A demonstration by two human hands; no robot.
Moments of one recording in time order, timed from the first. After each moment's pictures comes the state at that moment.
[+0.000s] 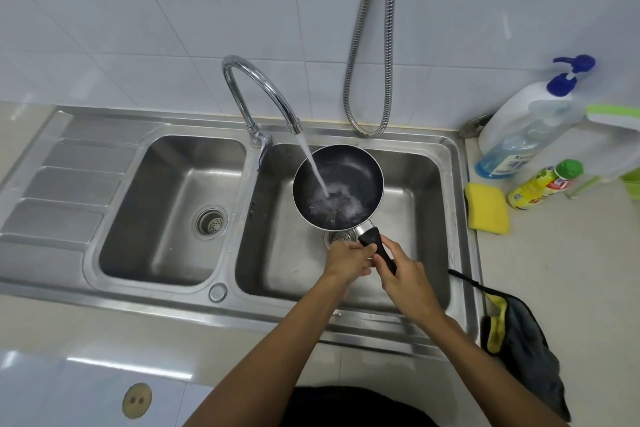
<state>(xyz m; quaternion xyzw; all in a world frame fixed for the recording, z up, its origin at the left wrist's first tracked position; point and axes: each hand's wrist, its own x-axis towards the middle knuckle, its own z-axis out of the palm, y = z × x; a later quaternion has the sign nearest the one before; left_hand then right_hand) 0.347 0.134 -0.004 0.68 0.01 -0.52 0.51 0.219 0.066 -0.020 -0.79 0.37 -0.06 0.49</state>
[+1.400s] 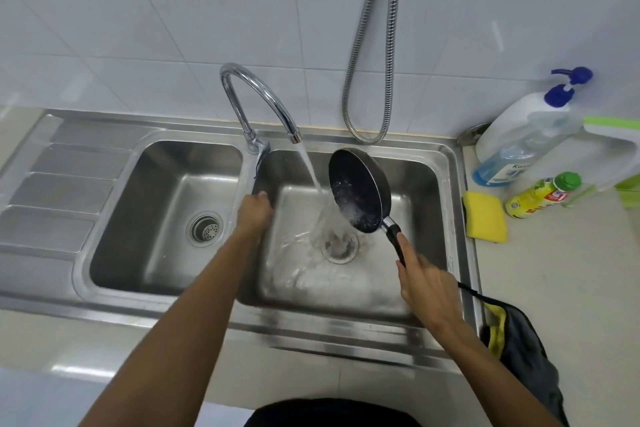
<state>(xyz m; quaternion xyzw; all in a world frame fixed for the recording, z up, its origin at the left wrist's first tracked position) 0.541 0.170 -0.017 0.85 0.02 -0.34 0.40 0.211 0.045 -0.010 -0.92 0.38 0.02 0.12</state>
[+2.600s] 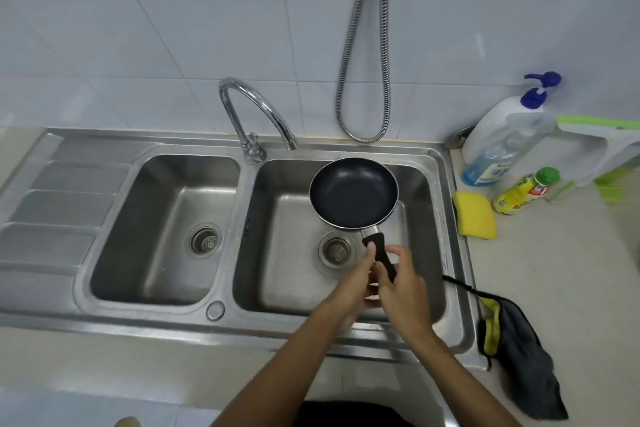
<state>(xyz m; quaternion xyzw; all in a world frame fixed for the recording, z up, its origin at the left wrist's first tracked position) 0.330 0.149 0.002 0.55 -0.02 -0.67 0.50 0.229 0.096 0.012 -0.73 0.50 -0.13 0.45</state>
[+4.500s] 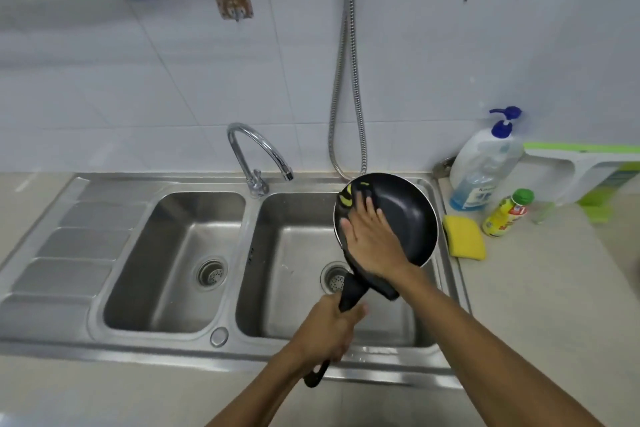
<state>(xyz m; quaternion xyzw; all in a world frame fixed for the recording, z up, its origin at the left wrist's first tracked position) 0.326 0.206 0.088 0.71 -0.21 -0.53 0.41 0.307 0.029 0.072 -0.93 0.29 -0.04 0.23</state>
